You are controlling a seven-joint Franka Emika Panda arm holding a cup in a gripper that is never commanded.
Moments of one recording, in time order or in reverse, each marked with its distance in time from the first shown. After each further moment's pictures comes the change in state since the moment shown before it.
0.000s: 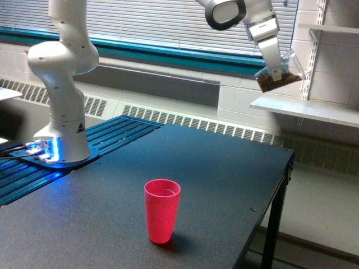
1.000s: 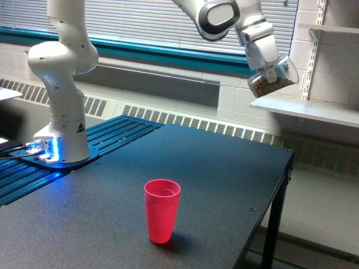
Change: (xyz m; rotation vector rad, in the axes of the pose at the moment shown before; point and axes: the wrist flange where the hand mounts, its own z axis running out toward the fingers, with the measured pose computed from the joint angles) arm -0.021 0.024 0.006 -0.102 0.116 -0.223
